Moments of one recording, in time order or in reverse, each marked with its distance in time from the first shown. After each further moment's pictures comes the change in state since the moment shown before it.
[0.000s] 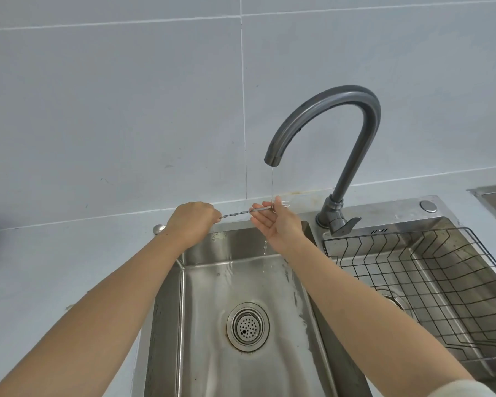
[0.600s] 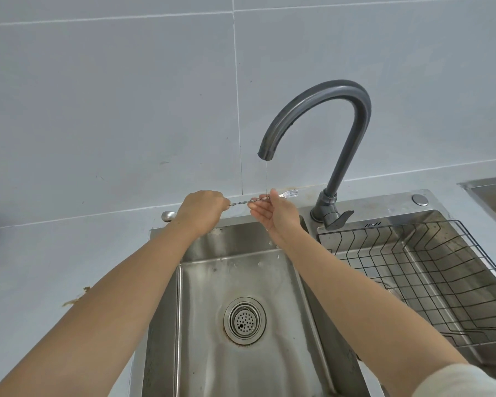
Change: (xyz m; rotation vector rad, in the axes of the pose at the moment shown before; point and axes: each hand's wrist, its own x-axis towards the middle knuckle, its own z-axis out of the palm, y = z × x) left_hand 0.010 0.023 -0.014 0.018 0.065 -0.003; right_hand 0.001 -0.003 -0.004 -0.113 -0.016 -0.091
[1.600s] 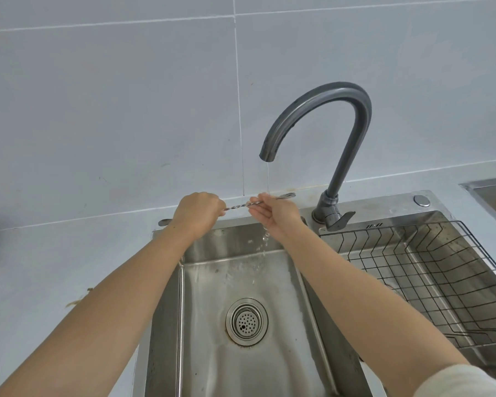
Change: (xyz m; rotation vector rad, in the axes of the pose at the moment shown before) left_hand -0.010 -0.002 -0.006 -0.004 0.023 -0.053; right_hand -0.007 -0.011 0.012 -0.006 0.021 0.076
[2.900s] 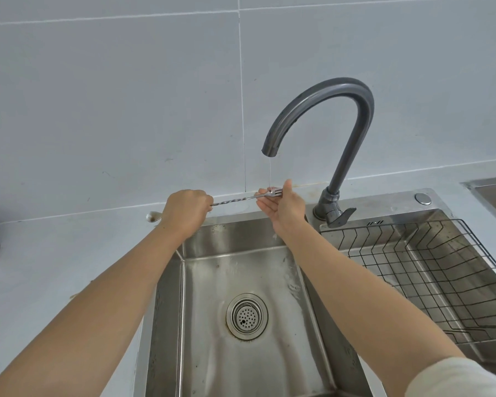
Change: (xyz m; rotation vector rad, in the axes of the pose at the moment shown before) left_hand -0.016 -0.015 0.004 -0.035 0.095 -0.089; right_hand -0.006 -0.002 0.001 0.104 0.125 -0.107
